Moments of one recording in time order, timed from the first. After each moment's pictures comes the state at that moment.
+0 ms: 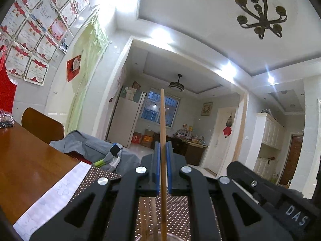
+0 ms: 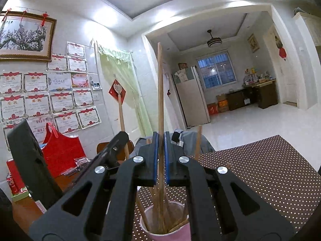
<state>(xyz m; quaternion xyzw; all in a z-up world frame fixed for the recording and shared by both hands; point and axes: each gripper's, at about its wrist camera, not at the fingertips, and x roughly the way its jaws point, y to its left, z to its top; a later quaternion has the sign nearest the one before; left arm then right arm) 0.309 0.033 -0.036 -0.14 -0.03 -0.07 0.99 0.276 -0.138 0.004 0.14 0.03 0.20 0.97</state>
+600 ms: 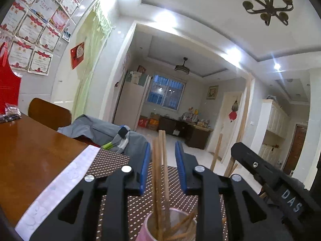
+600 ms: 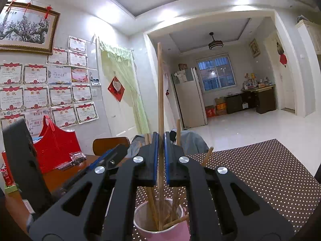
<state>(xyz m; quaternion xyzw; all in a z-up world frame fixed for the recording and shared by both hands) 0.293 0.039 -0.043 -0.13 0.05 -0.05 0.99 0.271 -0.131 -0.001 0.12 0.03 0.20 0.97</state>
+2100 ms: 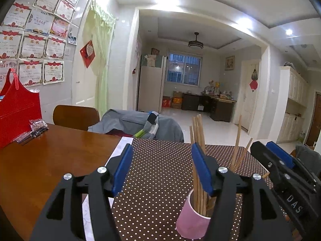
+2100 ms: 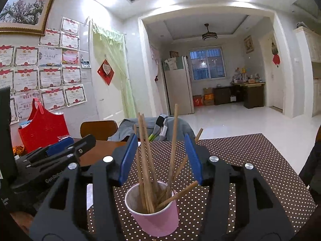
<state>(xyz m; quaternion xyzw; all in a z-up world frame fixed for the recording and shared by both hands) 0.275 0.059 -0.023 -0.05 0.13 0.02 0.99 0.265 -0.123 -0.003 0.08 0.08 0.15 0.98</state>
